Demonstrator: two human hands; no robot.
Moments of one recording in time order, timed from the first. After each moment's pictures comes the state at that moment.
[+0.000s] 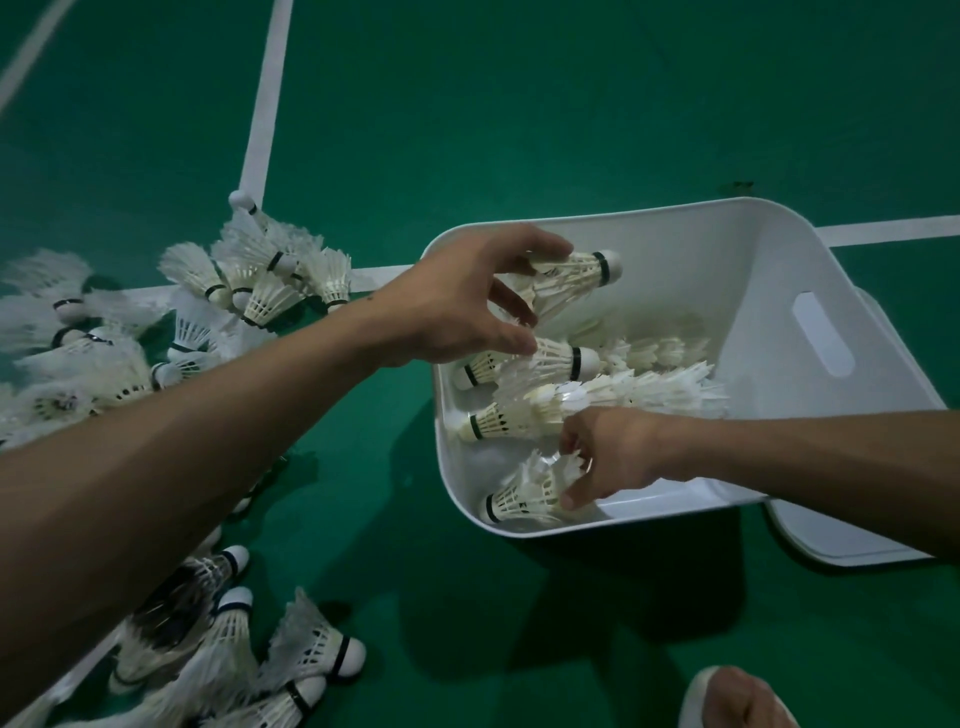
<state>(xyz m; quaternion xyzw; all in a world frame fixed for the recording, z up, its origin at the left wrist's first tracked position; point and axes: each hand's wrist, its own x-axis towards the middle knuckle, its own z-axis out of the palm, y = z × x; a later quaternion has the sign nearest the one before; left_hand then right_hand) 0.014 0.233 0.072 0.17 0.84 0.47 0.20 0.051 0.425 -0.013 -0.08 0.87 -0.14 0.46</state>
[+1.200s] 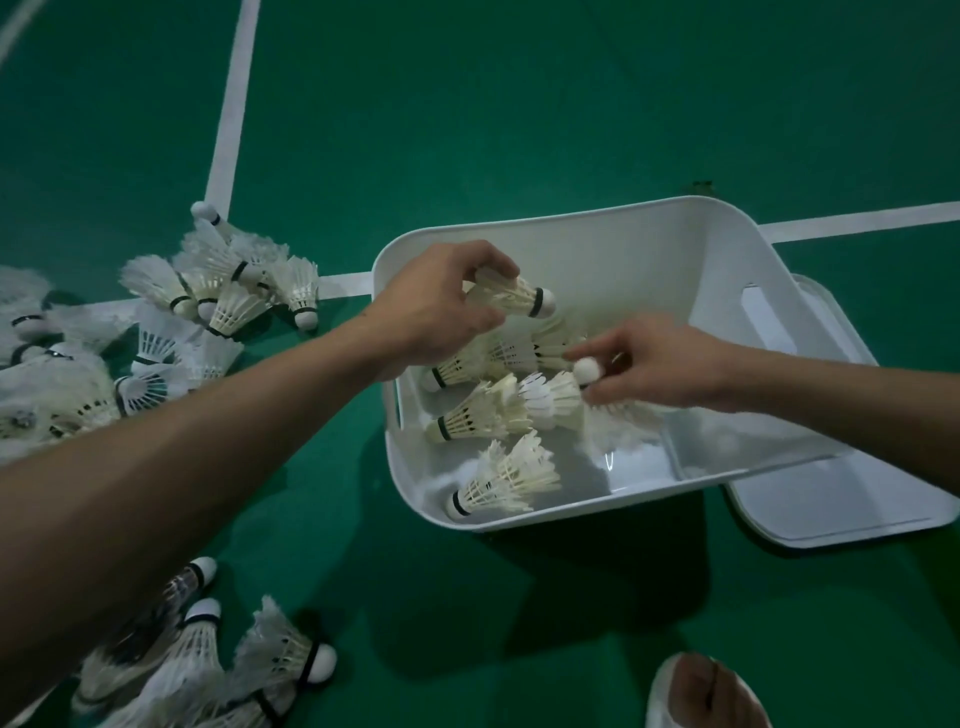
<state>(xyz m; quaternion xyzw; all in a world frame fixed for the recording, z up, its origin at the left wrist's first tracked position) 0.013 0.260 0.056 0.08 0.89 0.43 0.12 0.031 0.479 0.042 -0.08 0.90 -0.31 0.29</state>
